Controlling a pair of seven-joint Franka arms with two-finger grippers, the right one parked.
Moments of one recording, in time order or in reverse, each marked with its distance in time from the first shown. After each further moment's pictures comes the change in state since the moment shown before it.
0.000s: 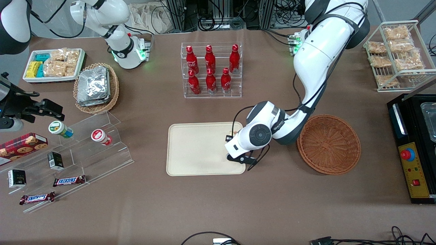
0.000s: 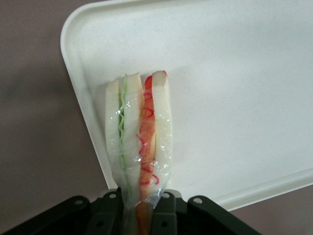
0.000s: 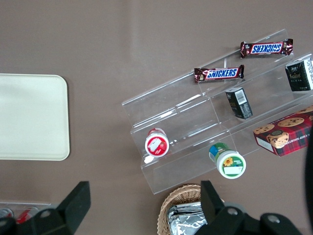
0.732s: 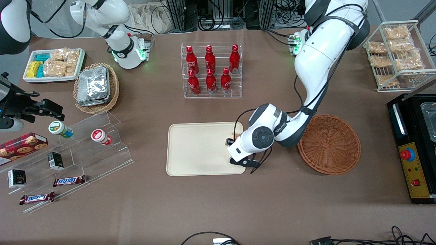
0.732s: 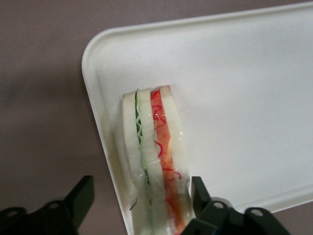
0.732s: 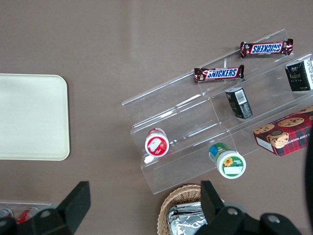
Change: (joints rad) arm 0.004 0.000 0.016 0.035 0.007 0.011 -0.009
